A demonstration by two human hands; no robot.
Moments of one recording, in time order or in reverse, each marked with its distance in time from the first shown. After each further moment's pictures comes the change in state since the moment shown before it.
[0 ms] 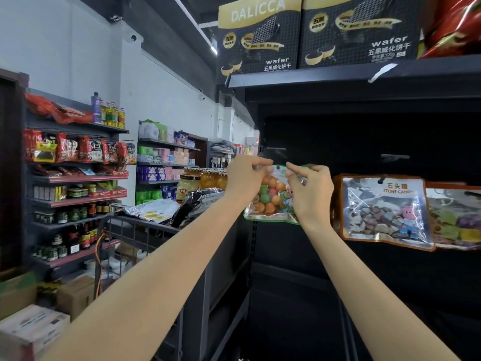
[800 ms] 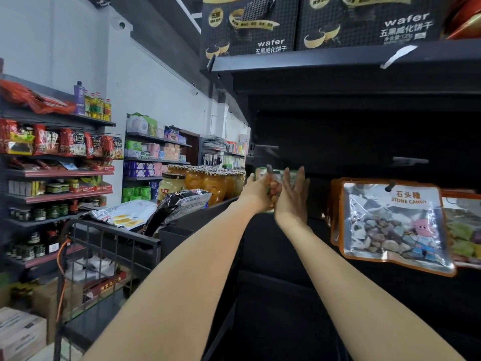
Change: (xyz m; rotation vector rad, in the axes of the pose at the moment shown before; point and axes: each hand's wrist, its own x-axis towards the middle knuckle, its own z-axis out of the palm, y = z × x) left_hand 0.056 -0.067 0.089 0.512 -0.456 -0.093; right_hand 0.040 0.090 0.069 -0.333 -0.347 0.240
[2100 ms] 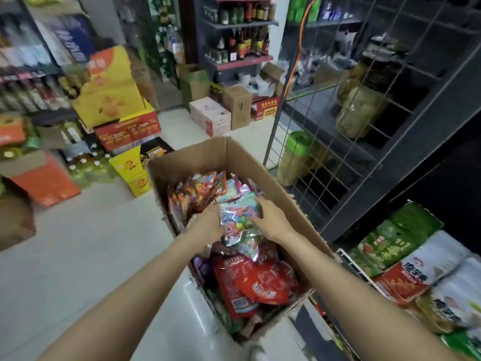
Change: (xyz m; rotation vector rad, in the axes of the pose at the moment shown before) left_hand -0.543 -0.327 0.064 -0.113 -0.329 -1.045; right_hand -0.463 -0.061 0.278 0.089 -1.324 -0.195
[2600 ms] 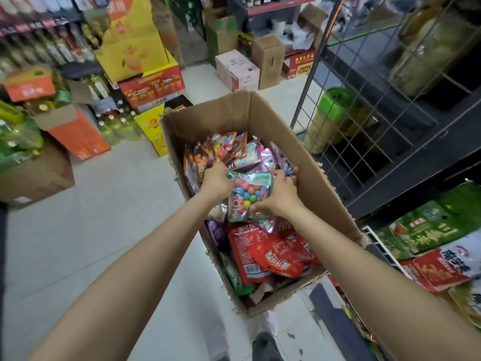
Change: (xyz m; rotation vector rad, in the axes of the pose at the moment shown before) left_hand 0.011 -0.003 0.000 -0.267 0.229 -0.328; right_hand 0.021 0.010 0.039 0.004 -0.101 0.159
